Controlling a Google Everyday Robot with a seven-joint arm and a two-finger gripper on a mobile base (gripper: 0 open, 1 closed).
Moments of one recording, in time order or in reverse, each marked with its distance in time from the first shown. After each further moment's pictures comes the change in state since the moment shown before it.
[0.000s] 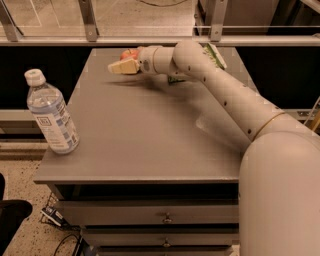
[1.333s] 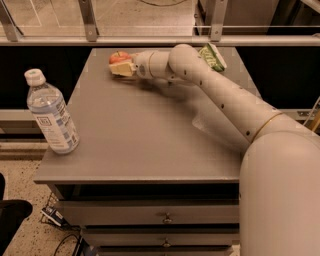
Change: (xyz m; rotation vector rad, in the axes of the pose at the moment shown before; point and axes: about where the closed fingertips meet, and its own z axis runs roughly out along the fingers) arm 0.013 0.013 0.010 -0.007 0.012 0.024
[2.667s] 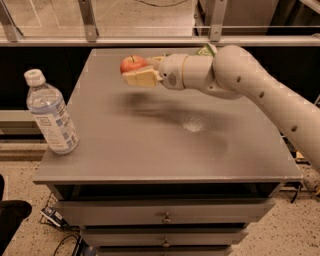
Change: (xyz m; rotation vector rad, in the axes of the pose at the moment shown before) arm -0.022 0.084 -0.144 -0.143 -0.049 -0.007
